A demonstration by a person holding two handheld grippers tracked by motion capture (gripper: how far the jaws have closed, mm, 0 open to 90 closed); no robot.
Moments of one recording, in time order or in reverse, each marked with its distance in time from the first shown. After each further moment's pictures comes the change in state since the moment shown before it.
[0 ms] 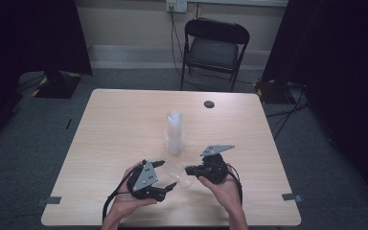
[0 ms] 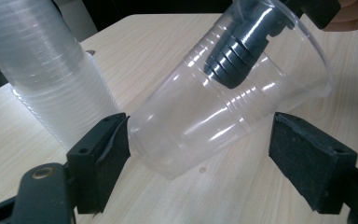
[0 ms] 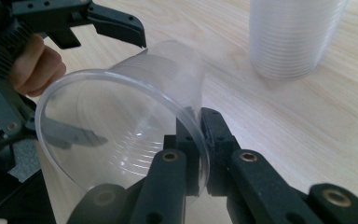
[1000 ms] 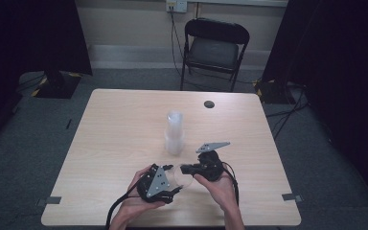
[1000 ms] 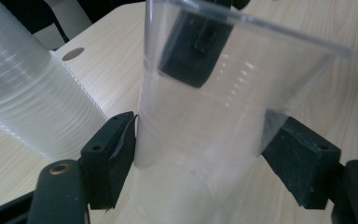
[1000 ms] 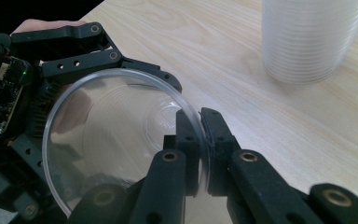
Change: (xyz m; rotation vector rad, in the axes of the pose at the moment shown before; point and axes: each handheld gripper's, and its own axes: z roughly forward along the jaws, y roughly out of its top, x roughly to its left) left arm -0.017 -0.001 0.021 0.023 -0.005 0.032; right arm 0.003 0.009 0.010 0.016 0.032 0.060
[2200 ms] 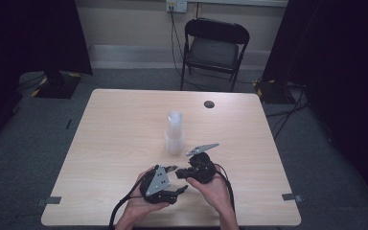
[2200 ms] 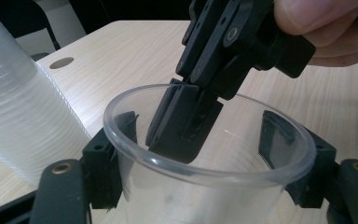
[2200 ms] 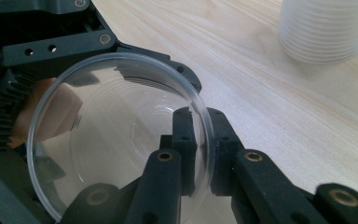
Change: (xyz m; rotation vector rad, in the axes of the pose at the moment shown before) left arm -0.006 0.006 0.001 -0.050 -0.019 -0.063; right arm 0.012 0.002 0.018 0.099 -0.033 -0.004
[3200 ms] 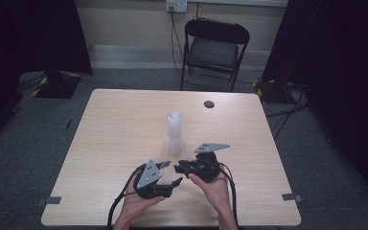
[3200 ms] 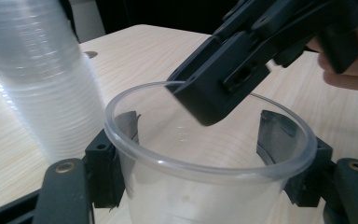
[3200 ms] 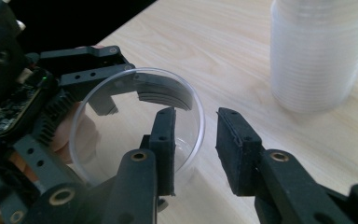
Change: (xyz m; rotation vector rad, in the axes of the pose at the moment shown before) left arm 0.019 -0.004 -0.012 -0.043 0.066 -0.146; right arm -0.002 -0.001 -0.015 -0.226 0.039 0.003
